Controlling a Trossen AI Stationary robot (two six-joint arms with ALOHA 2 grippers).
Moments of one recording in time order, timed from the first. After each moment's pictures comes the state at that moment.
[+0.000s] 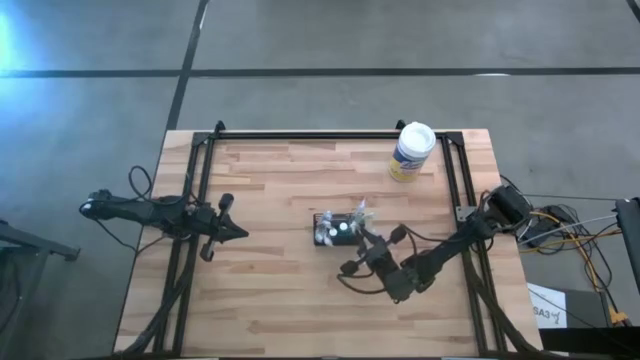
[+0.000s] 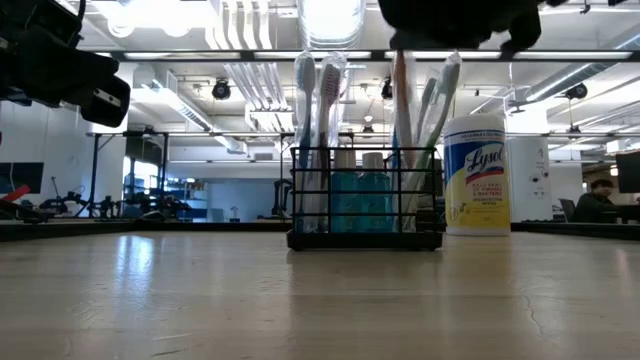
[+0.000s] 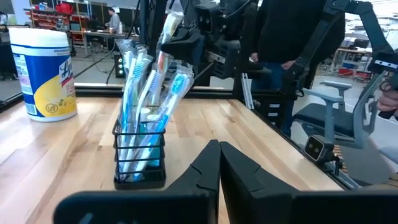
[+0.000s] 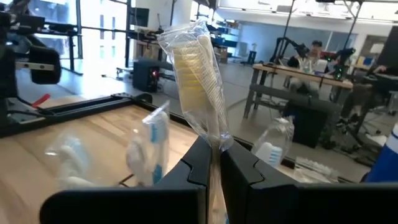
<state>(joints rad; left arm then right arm) -0.21 0.00 0.04 -0.07 0.02 -0.10 0.58 1.82 0.92 0.78 1.57 0.02</state>
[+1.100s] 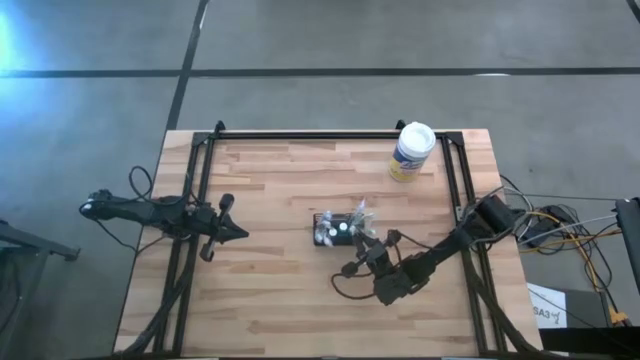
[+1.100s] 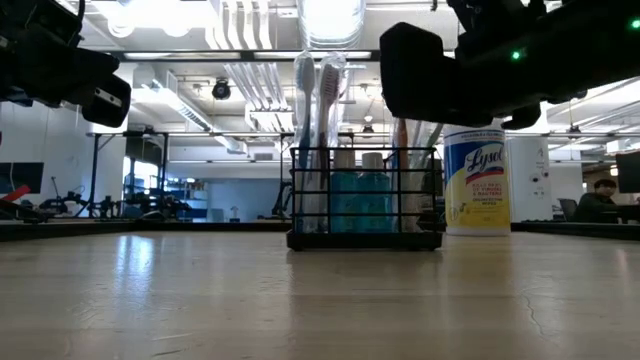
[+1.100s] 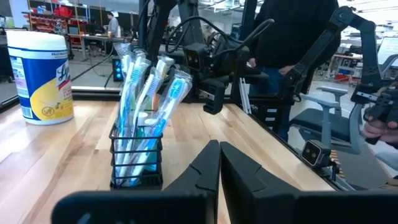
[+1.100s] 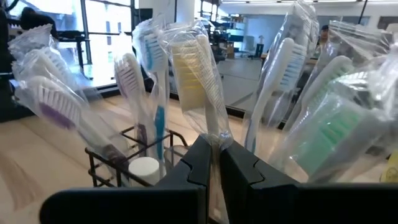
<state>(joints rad) -0.21 0.00 0.03 -0.05 0.03 -0.11 0.56 1.96 0.83 0.77 1.53 0.35</state>
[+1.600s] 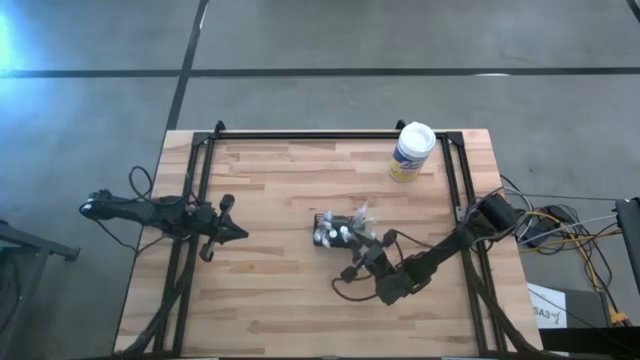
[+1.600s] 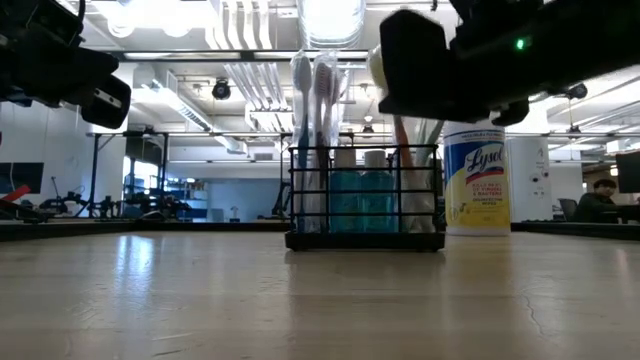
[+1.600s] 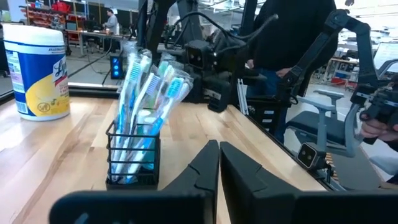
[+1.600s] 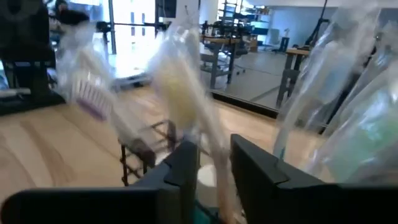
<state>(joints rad) -0.21 0.00 0.03 -0.05 0.03 -0.14 0.56 1.93 0.83 0.77 1.43 0.31</state>
